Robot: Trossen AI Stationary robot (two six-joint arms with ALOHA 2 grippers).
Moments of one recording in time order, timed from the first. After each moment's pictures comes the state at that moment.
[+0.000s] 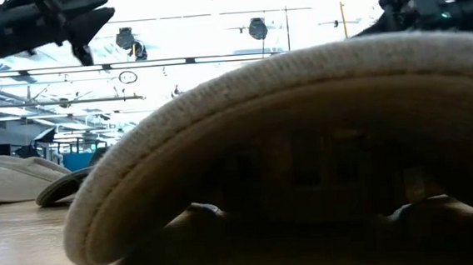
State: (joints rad) left arm 0.03 0.59 0.09 0.88 -0.07 -0.16; right arm 0.01 0.69 0.18 0.43 0.21 0.14
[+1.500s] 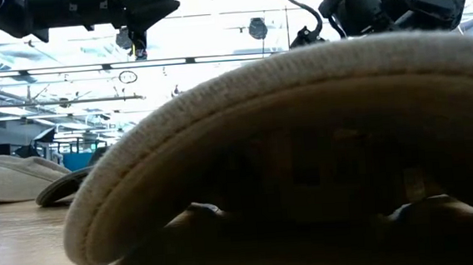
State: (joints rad) left arm 0.04 1.06 0.49 0.66 0.04 -0.09; right arm 0.02 1.57 0.55 0.56 0.21 0.15
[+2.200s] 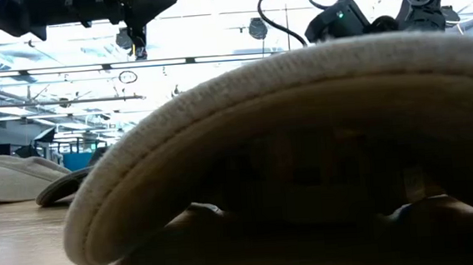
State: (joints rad) left arm 0.00 1.06 0.49 0.67 0.04 -0.13; right arm -0.02 1.76 0.58 0.71 0.13 0.17
